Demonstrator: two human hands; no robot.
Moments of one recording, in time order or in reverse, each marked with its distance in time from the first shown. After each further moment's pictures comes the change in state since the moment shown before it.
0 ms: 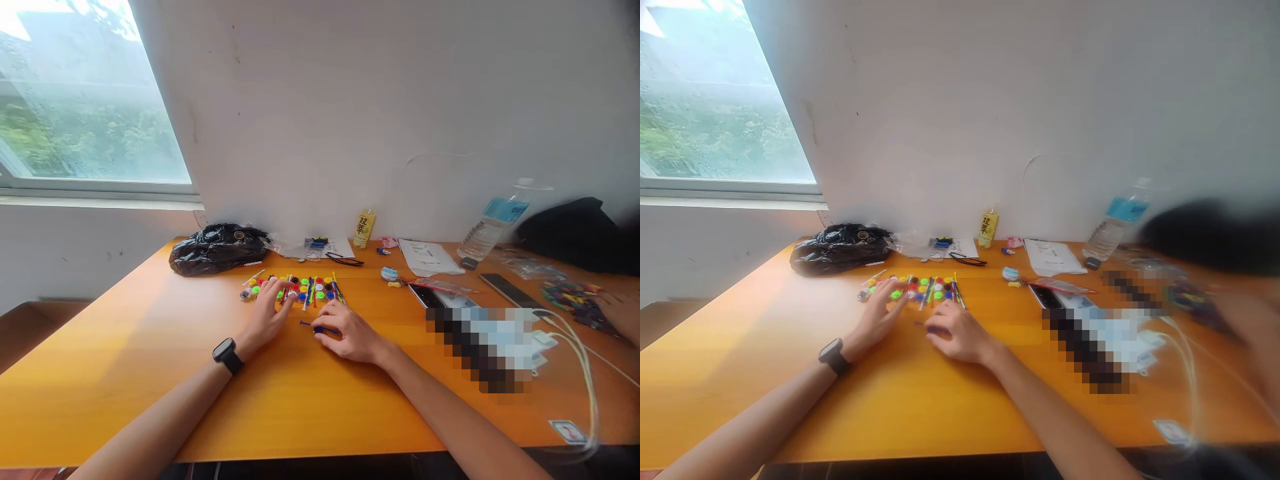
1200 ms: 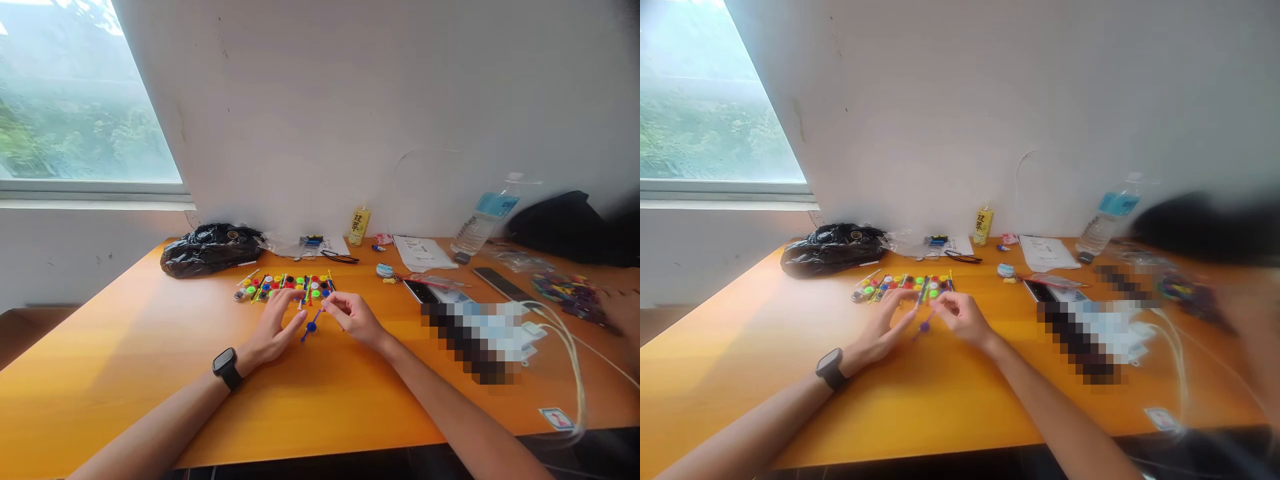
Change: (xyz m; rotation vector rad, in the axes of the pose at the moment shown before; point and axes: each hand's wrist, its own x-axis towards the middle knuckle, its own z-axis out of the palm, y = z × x) left_hand -0.018 0.032 0.002 -0.165 -0.190 0.062; right_hand 0.004 0.004 -0.009 0.516 0.172 0.422
